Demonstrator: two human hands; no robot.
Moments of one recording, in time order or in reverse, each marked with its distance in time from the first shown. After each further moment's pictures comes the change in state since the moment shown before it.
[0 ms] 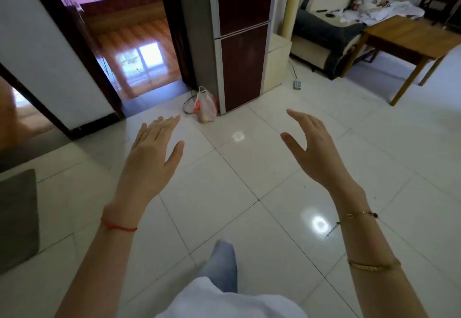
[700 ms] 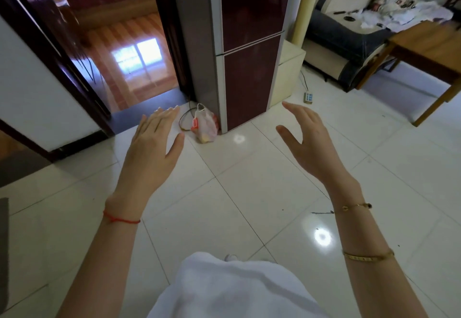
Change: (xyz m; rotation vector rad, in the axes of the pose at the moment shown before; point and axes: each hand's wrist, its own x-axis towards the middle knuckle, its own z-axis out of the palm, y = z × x) left_hand 0.328 -0.107 0.101 -0.040 0.020 -0.066; right_hand 0.347 0.081 0.084 0.006 -0.044 0.025
